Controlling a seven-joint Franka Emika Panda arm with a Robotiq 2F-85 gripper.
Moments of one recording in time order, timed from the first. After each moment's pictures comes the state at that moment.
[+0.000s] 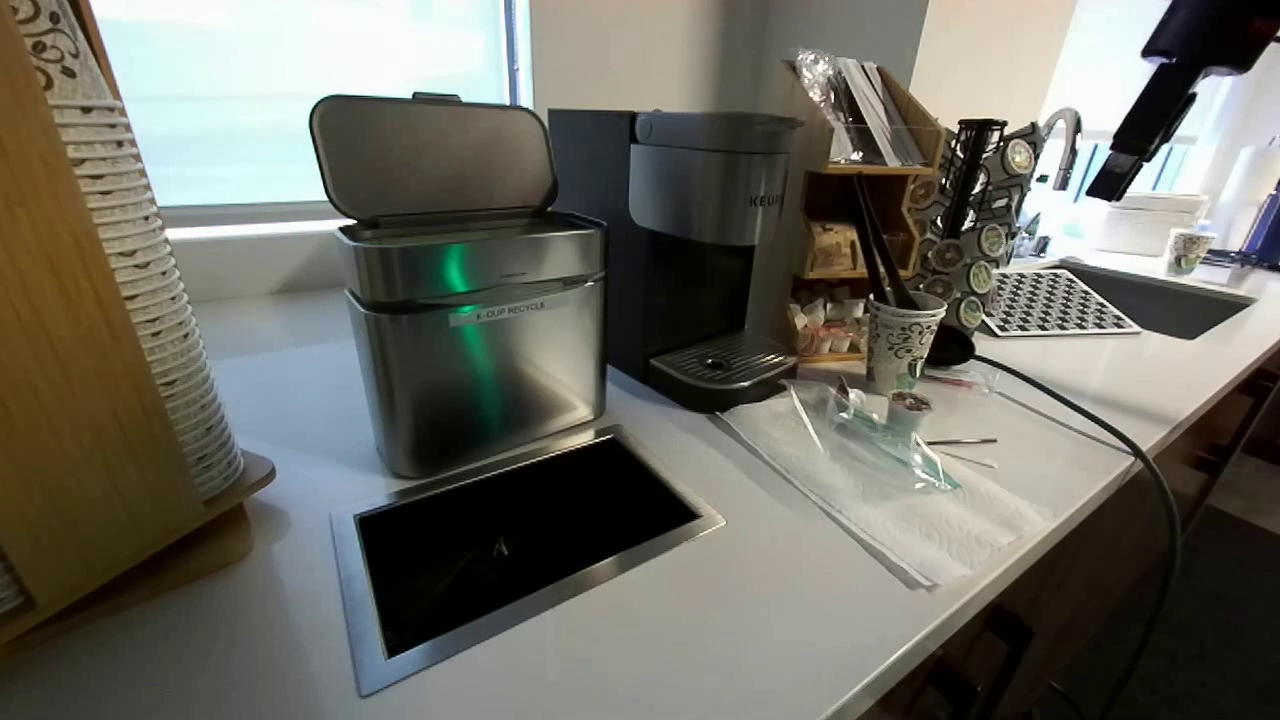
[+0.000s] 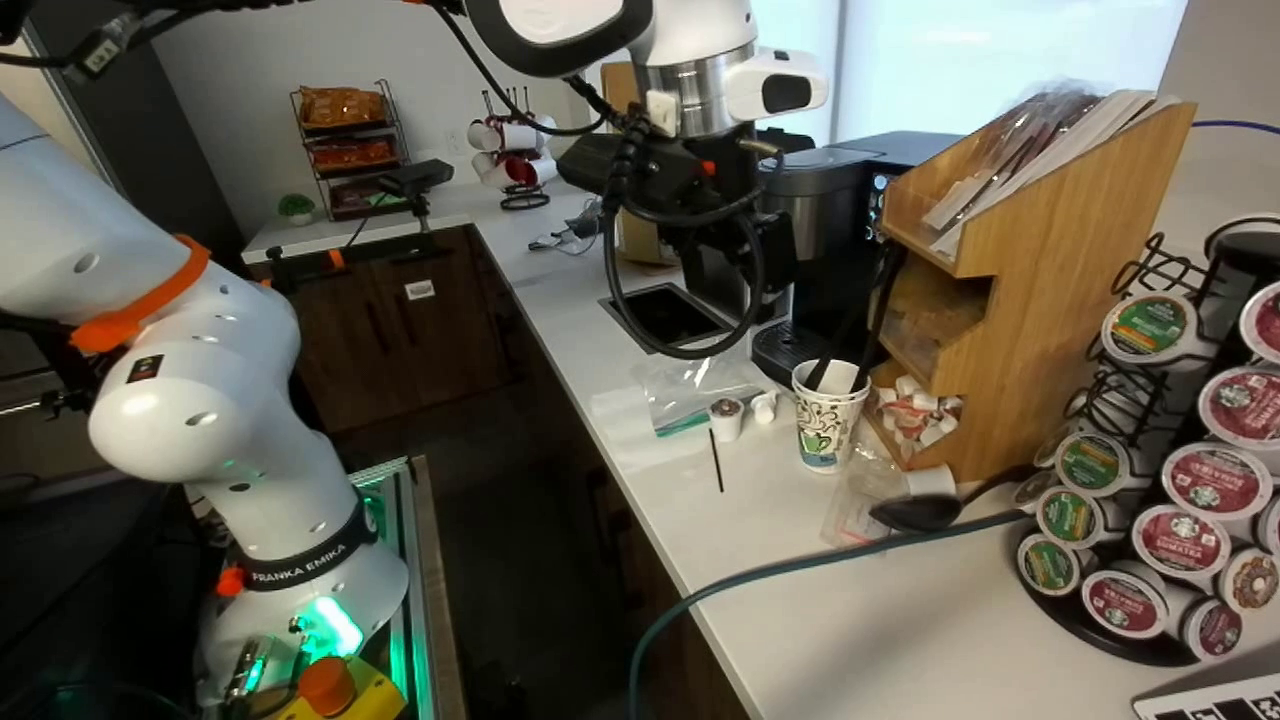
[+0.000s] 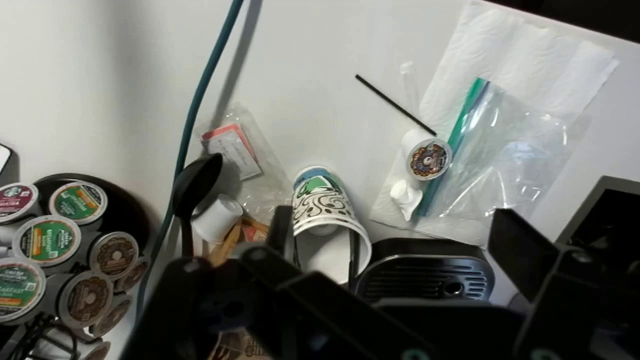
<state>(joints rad) -0.05 -0.41 -0.33 -2.32 0.01 2.08 -0.58</state>
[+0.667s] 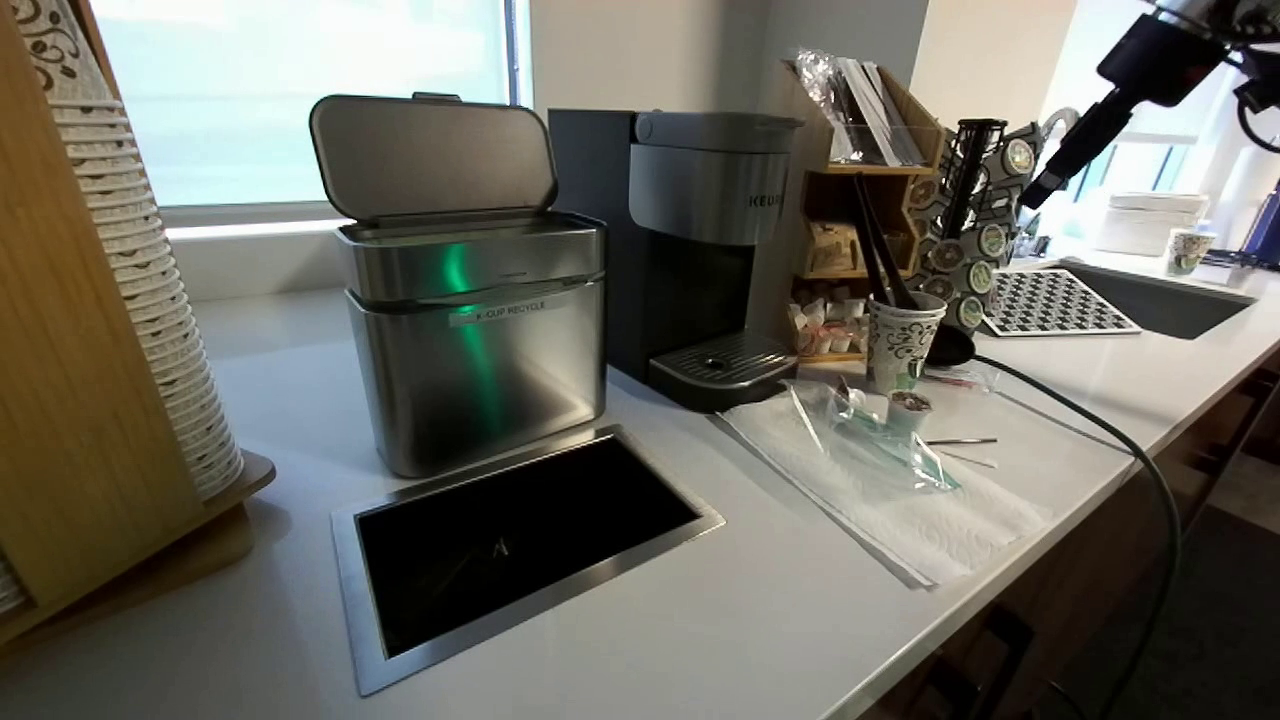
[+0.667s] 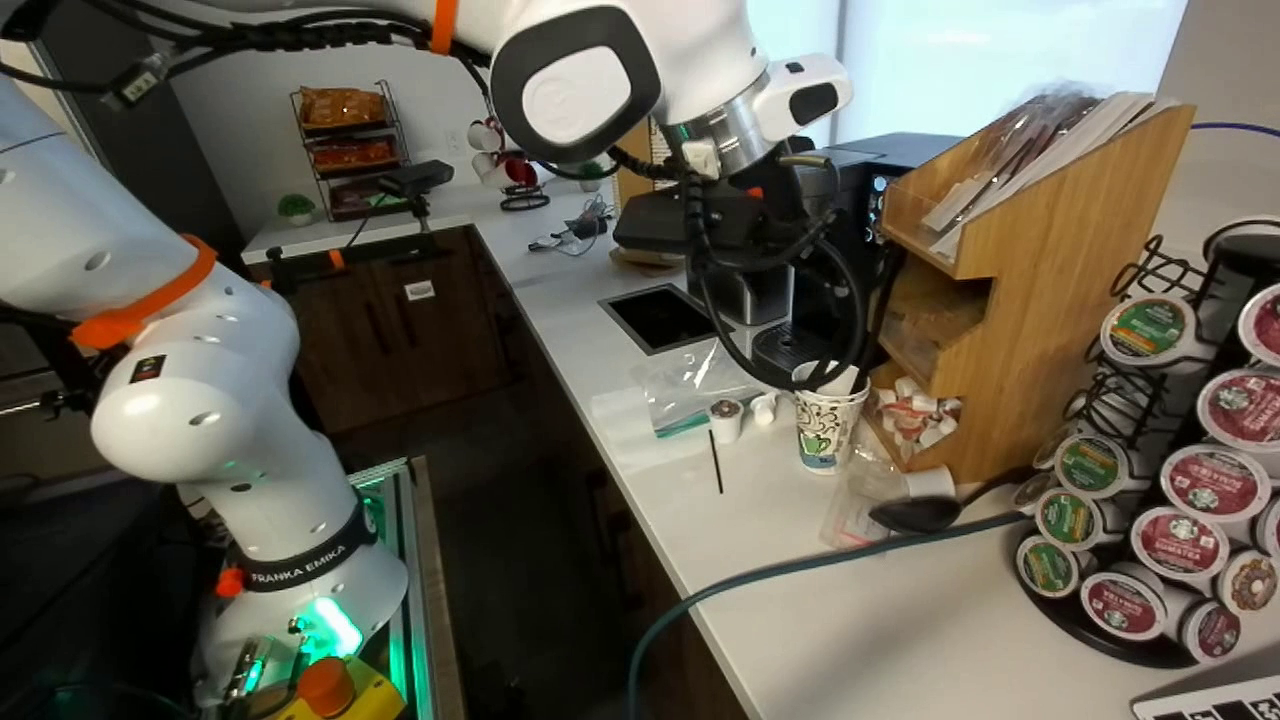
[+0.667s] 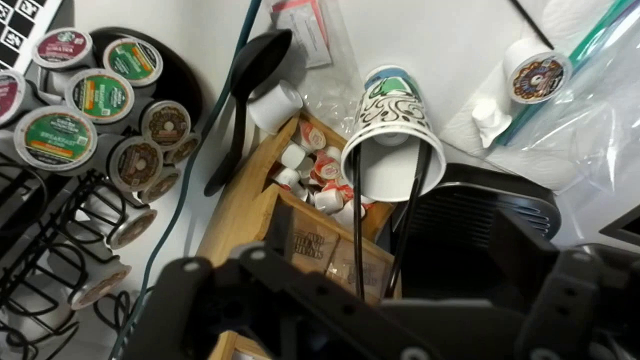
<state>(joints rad) -0.04 -0.36 -0.34 -2.42 0.09 2.52 -0.77</state>
